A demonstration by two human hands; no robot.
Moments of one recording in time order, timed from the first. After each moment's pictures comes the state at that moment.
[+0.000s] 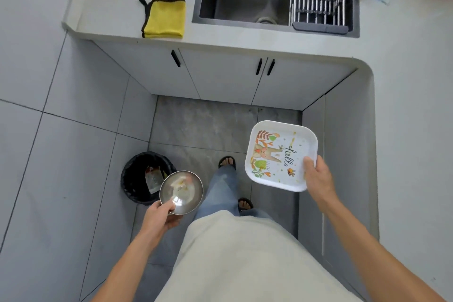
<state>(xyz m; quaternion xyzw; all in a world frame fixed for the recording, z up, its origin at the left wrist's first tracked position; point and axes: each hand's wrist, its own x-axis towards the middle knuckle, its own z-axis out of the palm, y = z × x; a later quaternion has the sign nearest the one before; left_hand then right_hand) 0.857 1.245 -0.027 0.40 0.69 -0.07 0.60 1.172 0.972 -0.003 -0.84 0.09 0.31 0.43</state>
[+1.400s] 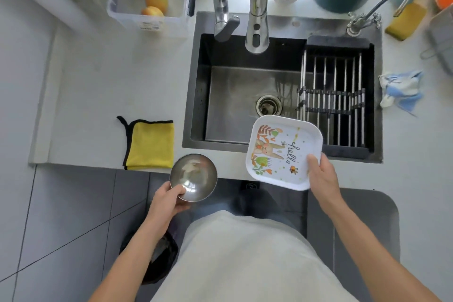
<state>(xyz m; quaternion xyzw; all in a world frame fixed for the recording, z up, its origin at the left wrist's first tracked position) 1.274 1.520 -0.006 0.44 0.64 -0.08 0.62 1.537 1.237 0.001 -0.83 0.12 0.32 0.45</state>
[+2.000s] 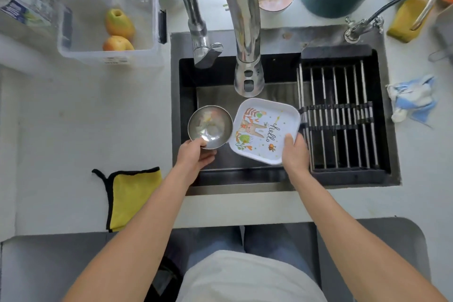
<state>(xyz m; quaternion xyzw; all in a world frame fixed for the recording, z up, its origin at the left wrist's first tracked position) 1.517 1.600 -0.074 0.38 0.61 -0.09 0.69 1.628 1.369 -0.085 -0.86 0.20 0.26 0.40</state>
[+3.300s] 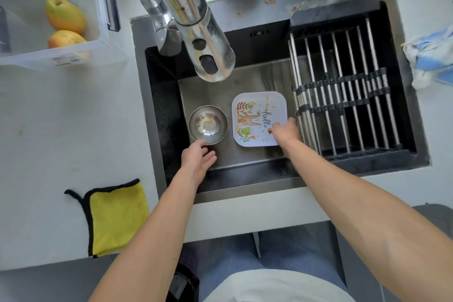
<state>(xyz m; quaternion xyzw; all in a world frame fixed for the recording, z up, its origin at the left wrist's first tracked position) 1.532 1.570 -0.148 0.34 0.67 -0.10 0.65 1.669 1.370 -0.196 -0.81 0.28 0.35 0.37</state>
